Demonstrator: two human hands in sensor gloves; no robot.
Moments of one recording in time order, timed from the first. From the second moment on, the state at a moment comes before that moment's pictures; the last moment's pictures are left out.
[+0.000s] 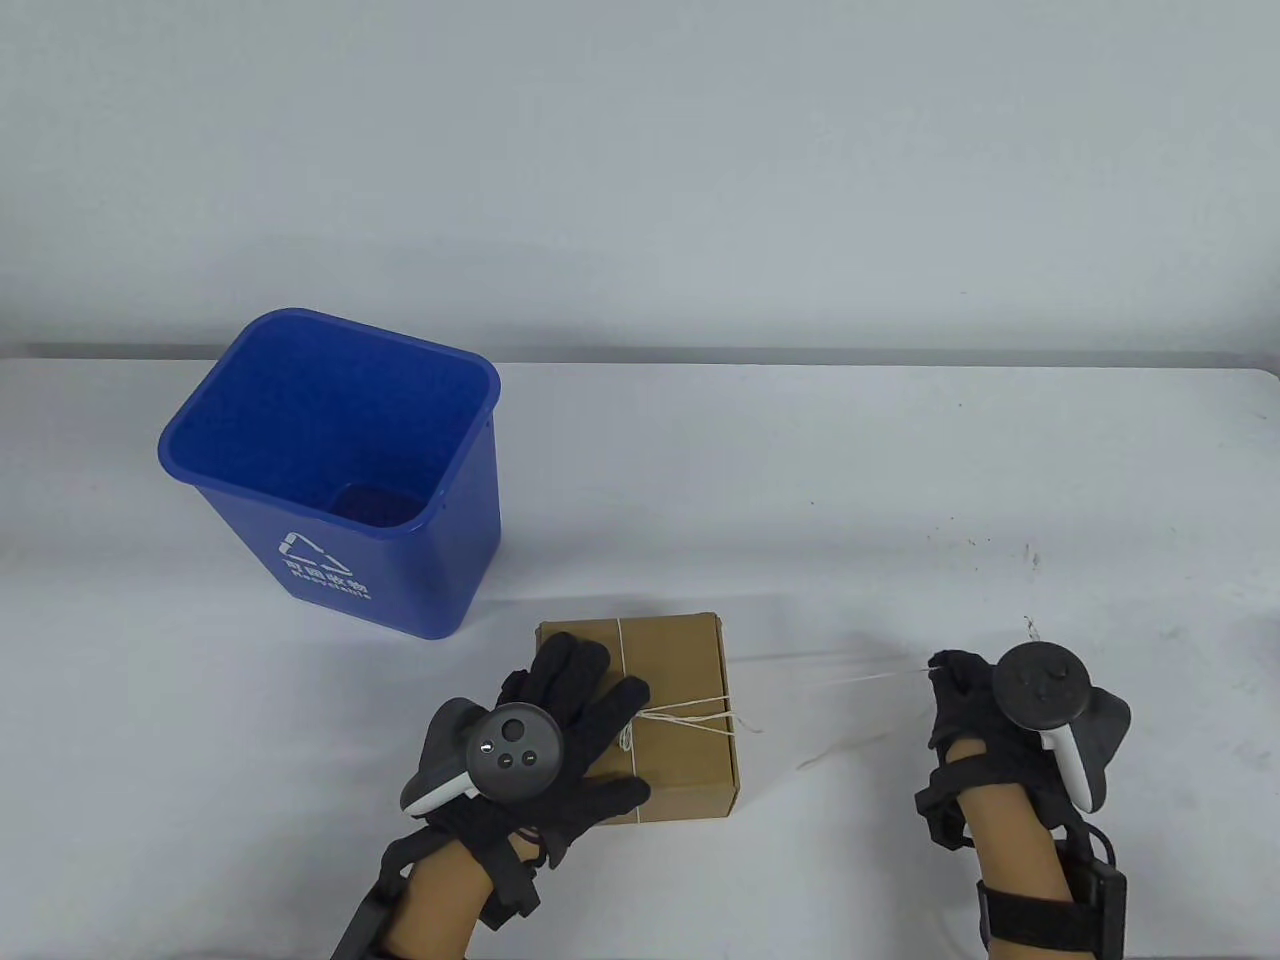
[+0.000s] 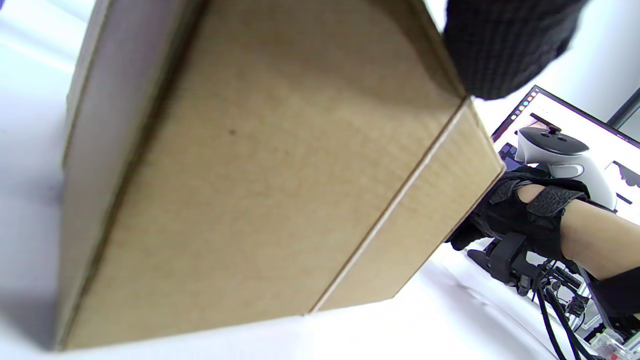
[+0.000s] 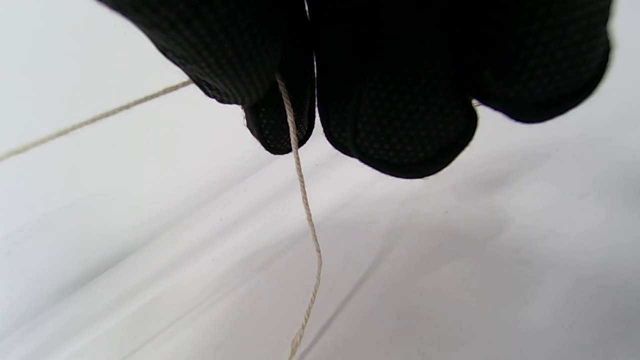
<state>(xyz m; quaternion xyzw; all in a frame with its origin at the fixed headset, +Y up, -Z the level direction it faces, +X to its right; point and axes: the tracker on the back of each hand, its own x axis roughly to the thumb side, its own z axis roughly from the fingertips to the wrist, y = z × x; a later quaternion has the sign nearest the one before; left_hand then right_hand) -0.125 -0.718 -0.242 -0.09 -0.29 0.25 0.92 0.302 -0.727 -0.284 -0.15 -0.03 0.95 0.29</state>
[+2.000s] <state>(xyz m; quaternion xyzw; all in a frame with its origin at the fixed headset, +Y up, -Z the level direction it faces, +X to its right) -0.126 -0.719 -0.243 -0.09 -0.28 0.25 0.92 0.335 -0.717 -0.278 -0.12 0.11 0.90 0.40</state>
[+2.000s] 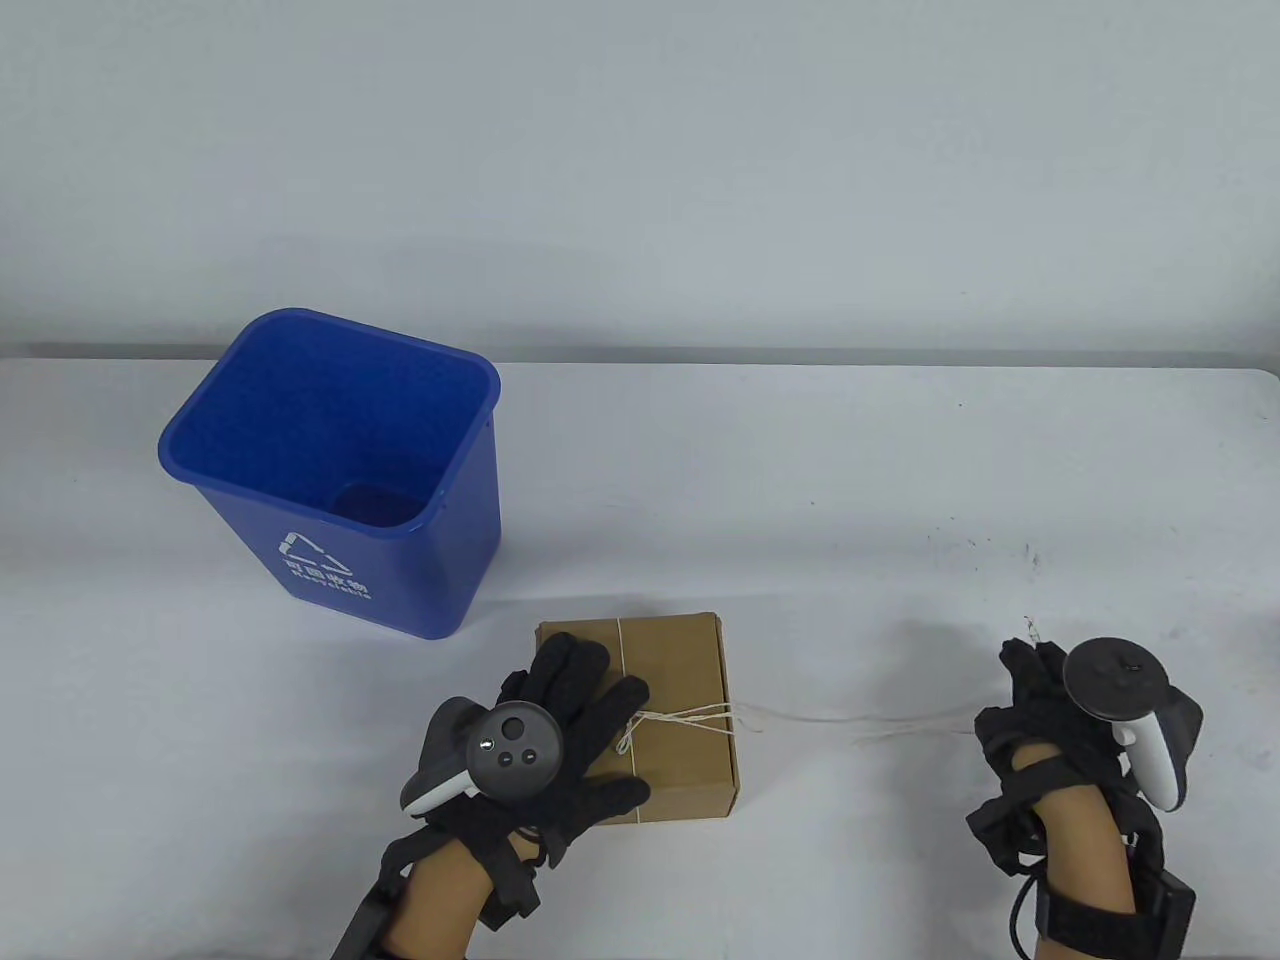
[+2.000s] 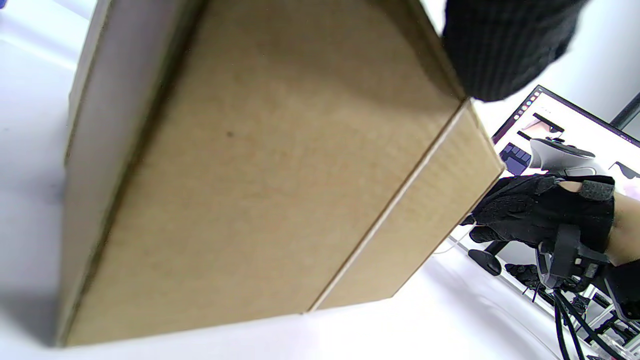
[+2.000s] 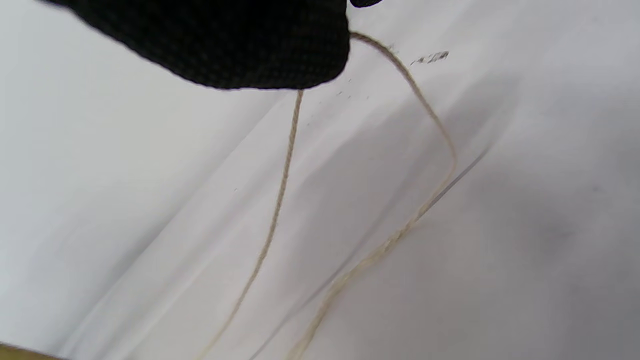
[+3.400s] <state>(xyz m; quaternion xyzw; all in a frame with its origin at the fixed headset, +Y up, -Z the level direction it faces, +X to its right) -0.126 -0.719 -0.244 -0.10 -0.28 0.26 0.92 0.204 -0.684 -0.256 0.28 0.07 0.88 0.37</state>
